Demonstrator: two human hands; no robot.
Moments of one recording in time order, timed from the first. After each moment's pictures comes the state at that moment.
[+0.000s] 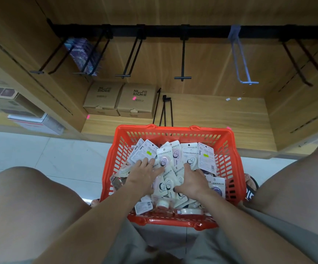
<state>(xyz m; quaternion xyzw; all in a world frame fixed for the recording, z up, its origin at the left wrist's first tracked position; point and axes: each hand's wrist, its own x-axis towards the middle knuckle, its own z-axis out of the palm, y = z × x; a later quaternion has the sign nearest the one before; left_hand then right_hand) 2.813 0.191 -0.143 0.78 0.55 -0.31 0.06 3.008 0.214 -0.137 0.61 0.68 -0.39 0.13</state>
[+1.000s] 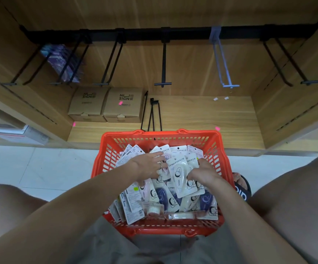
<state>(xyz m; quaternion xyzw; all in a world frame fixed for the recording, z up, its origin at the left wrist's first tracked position) 2.832 0.273 -0.136 0.89 0.17 -0.41 -0.07 3.066 0.261 -0.125 0.72 0.42 -0.55 -0.02</state>
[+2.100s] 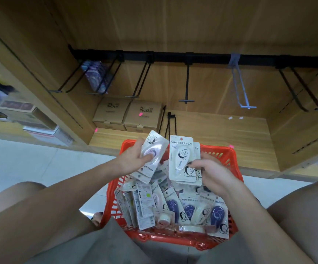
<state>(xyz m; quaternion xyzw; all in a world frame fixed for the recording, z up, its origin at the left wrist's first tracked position) 2.758 0.240 -0.029 0.60 0.67 0.13 0.42 3.031 0.270 -0.048 0.52 0.34 -0.76 -0.22</state>
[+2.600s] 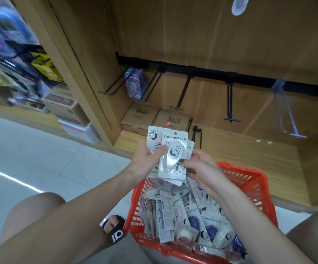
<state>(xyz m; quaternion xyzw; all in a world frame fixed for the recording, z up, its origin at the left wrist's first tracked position) 2.722 0.212 -0.011 0.36 0.67 0.45 0.47 2.911 0.268 -0.005 0.48 0.44 -0.73 -0.23</state>
